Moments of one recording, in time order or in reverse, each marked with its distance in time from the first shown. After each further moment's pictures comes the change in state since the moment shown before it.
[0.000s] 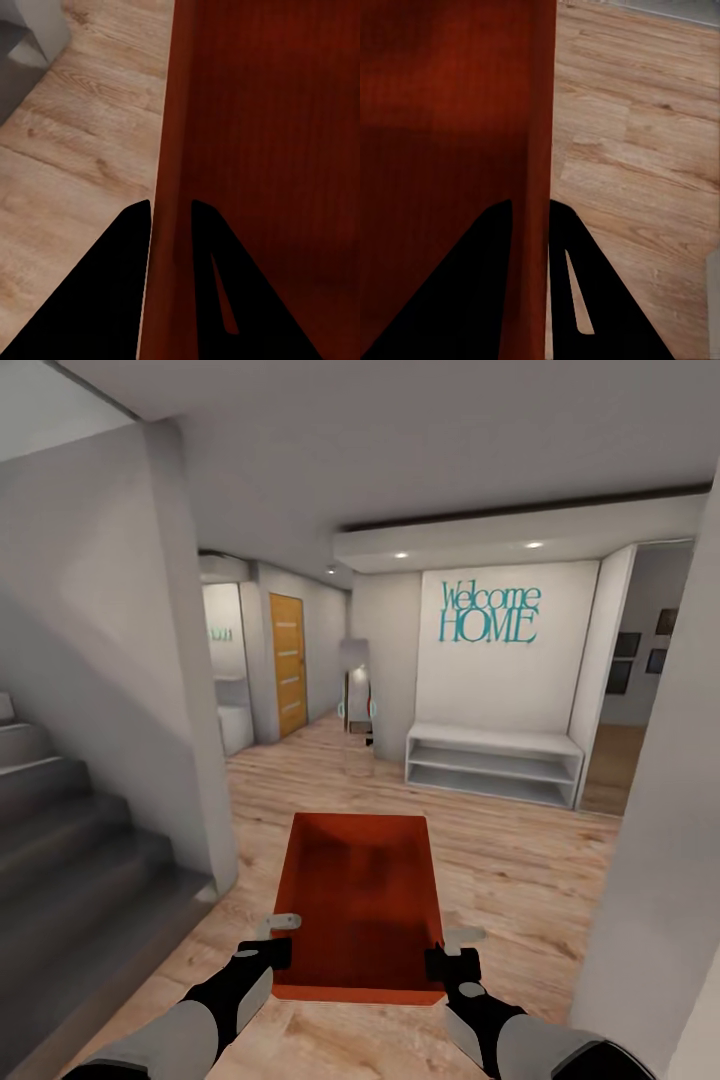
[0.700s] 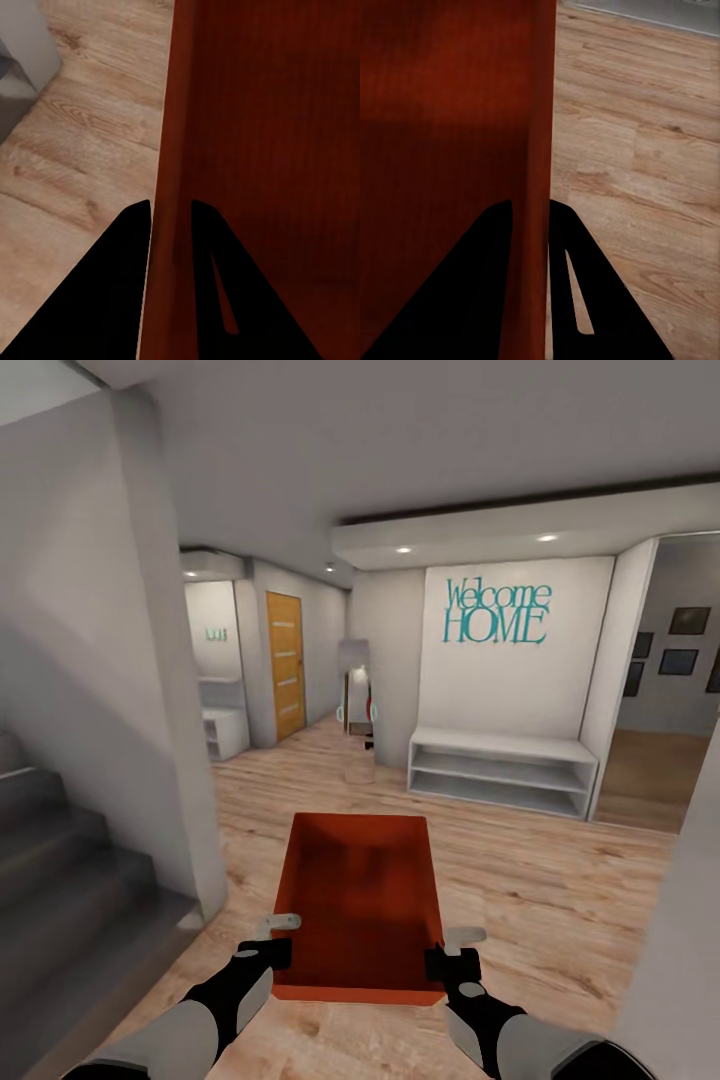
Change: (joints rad) left arm 0.000 0.000 0.000 0.000 0.000 0.000 0.000; right arm 0.000 0.000 0.001 0.000 -0.001 0.000 0.000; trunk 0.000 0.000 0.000
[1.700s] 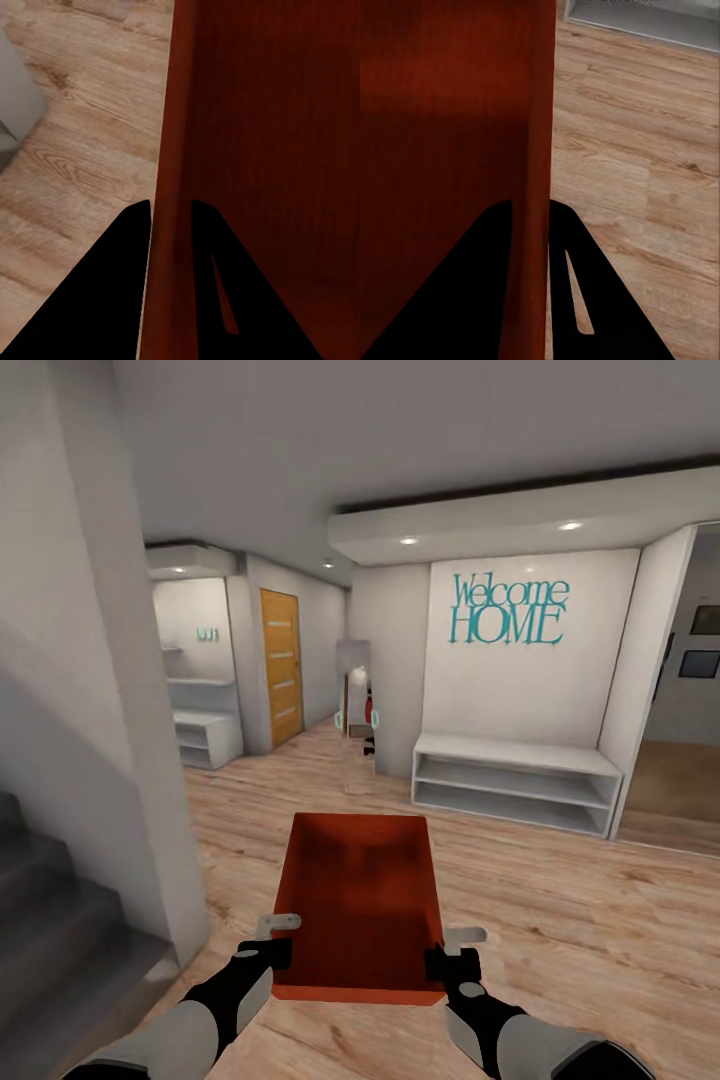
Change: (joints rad) left arm 0.000 0.000 0.000 0.000 0.000 0.000 0.000; right arm 0.000 0.000 0.001 0.000 -0.001 0.000 0.000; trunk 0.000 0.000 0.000
